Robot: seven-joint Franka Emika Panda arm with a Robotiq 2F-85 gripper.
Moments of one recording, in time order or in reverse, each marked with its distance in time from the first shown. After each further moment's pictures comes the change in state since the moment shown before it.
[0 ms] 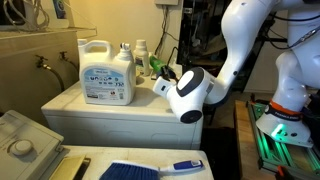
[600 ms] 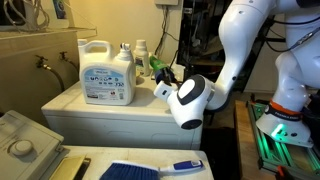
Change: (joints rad) arm 0.020 0.049 -0.003 0.001 -0.058 -0.096 0.055
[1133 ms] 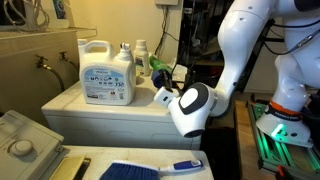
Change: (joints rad) arm 0.043 0.050 0.003 0.014 -0.060 -0.075 0.049
